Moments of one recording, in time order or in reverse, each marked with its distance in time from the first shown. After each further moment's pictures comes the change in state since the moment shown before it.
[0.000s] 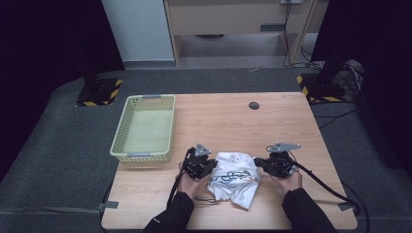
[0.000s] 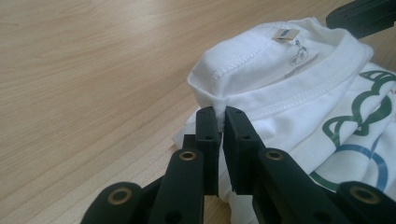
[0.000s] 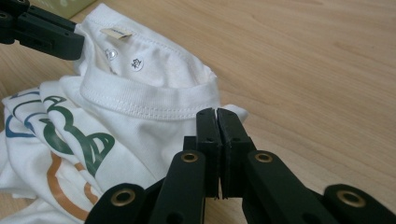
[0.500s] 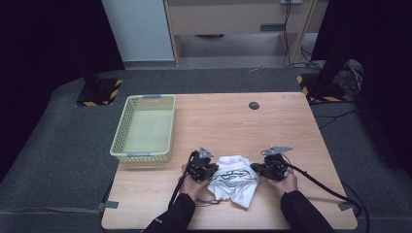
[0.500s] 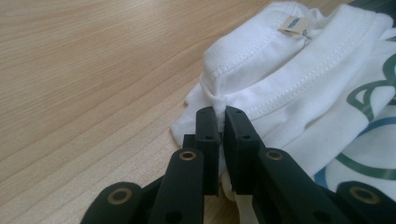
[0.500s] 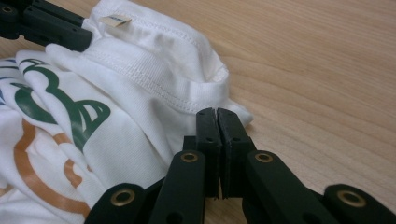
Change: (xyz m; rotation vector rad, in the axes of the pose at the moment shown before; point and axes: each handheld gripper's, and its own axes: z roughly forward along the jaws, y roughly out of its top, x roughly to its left) left arm 0.002 -0.013 0.023 0.074 -0.001 -0.014; right arm -0.001 -0.014 0.023 0.086 0.020 0.025
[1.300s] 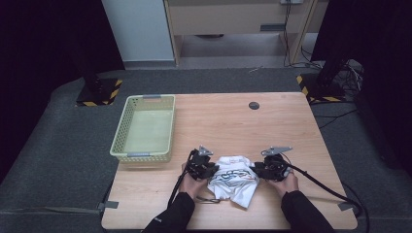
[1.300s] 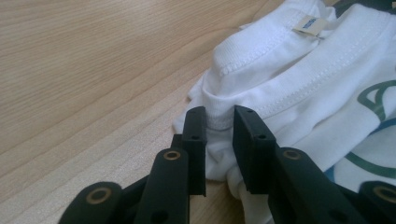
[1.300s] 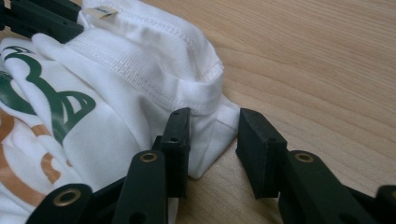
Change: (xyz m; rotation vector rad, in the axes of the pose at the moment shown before) left arm 0.006 0.001 0.007 0.036 -0.015 -0.023; right arm -0.003 -0.003 0.004 0.020 -0.015 -0.009
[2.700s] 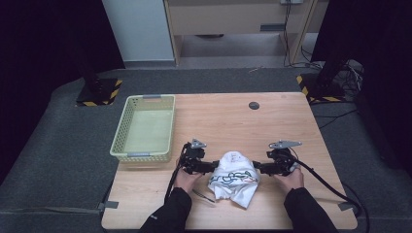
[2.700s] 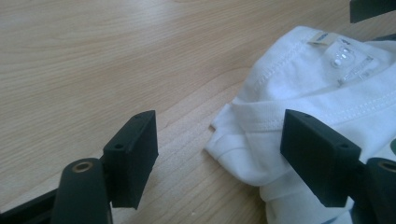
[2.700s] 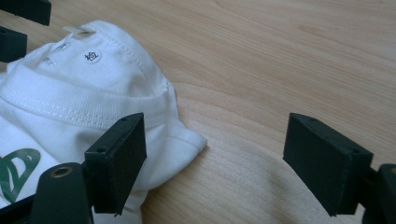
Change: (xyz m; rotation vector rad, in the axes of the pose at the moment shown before) left arm 0.016 0.013 -0.018 -0.068 0.005 -0.053; right arm -0.013 0.013 -0.019 -0.071 -0.074 0.037
